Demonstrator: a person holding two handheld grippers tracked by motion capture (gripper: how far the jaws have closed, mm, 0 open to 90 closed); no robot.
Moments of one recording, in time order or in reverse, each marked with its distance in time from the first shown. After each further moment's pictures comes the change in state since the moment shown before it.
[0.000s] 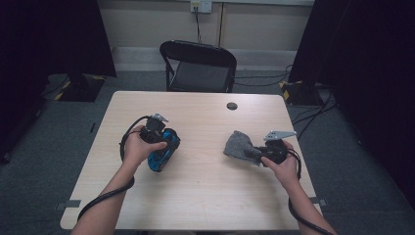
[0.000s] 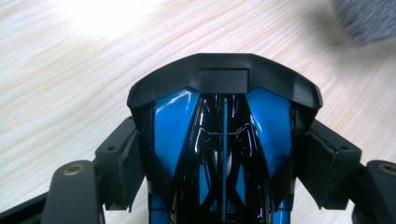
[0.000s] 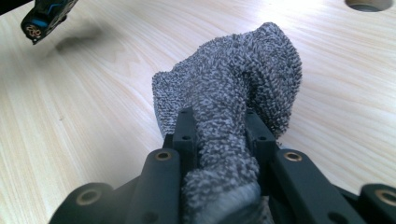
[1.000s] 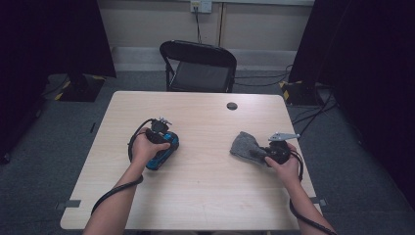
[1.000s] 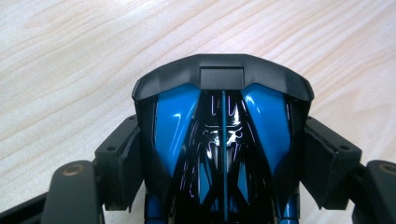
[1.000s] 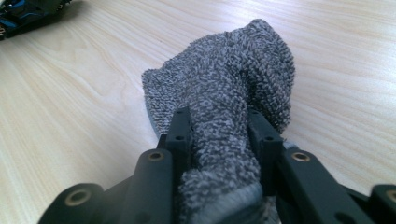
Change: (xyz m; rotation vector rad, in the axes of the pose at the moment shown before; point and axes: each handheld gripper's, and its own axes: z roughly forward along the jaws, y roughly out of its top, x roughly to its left) left arm 0.021 -0.005 0.050 0.075 0.089 -0.031; right arm -0.027 -0.023 0.010 0.011 -0.083 0.063
